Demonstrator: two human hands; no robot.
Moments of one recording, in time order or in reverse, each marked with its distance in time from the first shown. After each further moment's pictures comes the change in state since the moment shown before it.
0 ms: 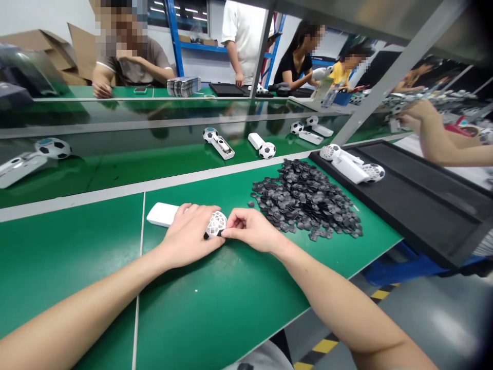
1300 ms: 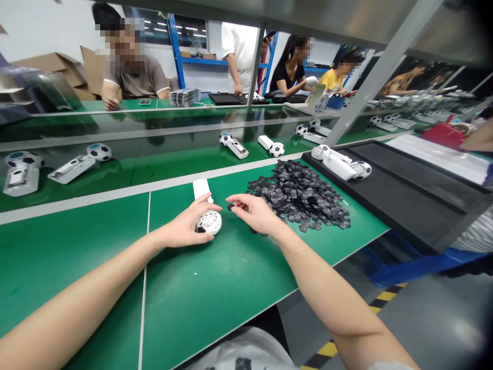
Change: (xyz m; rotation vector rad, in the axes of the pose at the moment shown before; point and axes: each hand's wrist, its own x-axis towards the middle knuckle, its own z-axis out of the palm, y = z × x) left_hand -0.005 -0.020 -0.005 -0.303 -0.142 0.174; right_hand -0.002 -0.002 -0.022 -0.580 0.195 -0.235
